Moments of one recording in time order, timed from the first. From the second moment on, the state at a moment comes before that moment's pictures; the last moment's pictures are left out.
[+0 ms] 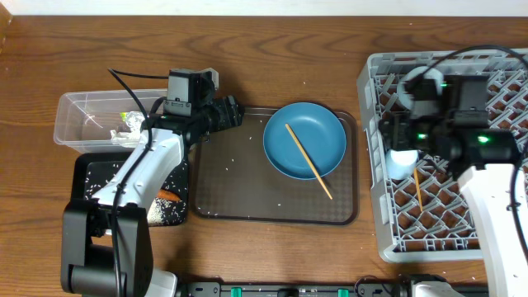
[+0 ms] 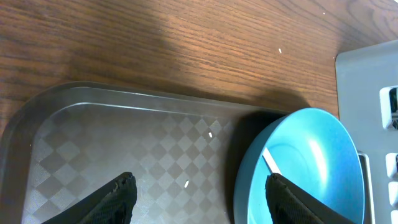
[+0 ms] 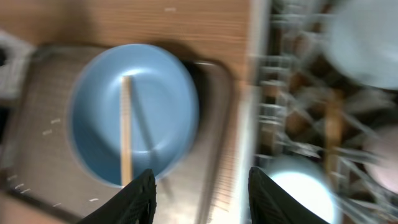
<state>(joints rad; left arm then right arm) -0.15 1.65 1.04 -0.29 0.36 -0.41 0.05 1.32 1.18 -0.85 -0.31 0.04</state>
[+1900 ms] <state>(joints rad) -0.15 1.65 1.04 -0.29 0.36 -0.41 0.29 1.28 1.17 -1.08 0.09 0.09</state>
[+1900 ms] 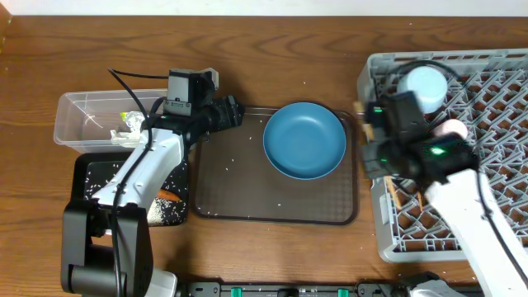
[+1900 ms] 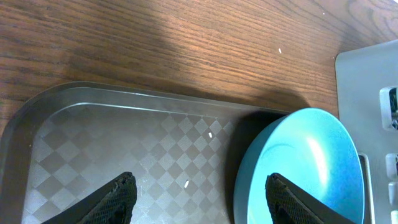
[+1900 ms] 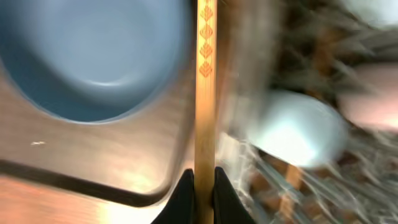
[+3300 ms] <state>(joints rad) -0.15 1.65 1.04 -0.29 0.36 -0.41 0.02 1.54 1.17 -1.05 0.21 0.03</state>
